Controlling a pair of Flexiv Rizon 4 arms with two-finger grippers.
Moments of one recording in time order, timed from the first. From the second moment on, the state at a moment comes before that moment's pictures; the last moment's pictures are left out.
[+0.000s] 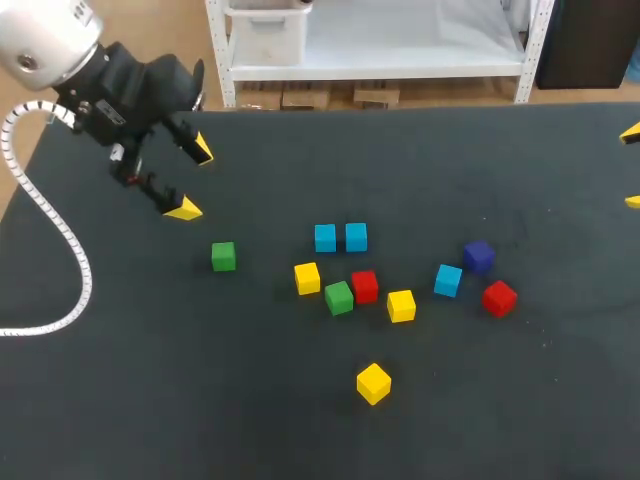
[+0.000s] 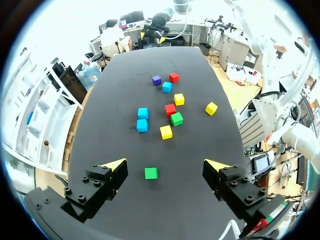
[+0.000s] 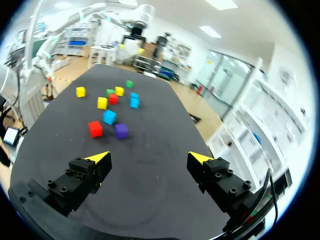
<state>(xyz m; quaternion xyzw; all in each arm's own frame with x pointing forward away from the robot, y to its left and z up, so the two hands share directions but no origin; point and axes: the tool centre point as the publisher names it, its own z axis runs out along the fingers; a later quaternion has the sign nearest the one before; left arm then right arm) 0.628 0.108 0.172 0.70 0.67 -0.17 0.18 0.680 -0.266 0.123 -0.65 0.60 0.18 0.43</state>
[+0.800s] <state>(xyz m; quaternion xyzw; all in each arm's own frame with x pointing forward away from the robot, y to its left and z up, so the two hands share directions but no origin) 0.629 0.108 0.172 0.70 0.67 -0.17 0.18 0.668 -0.124 0.082 -0.86 0.30 0.23 0.34</state>
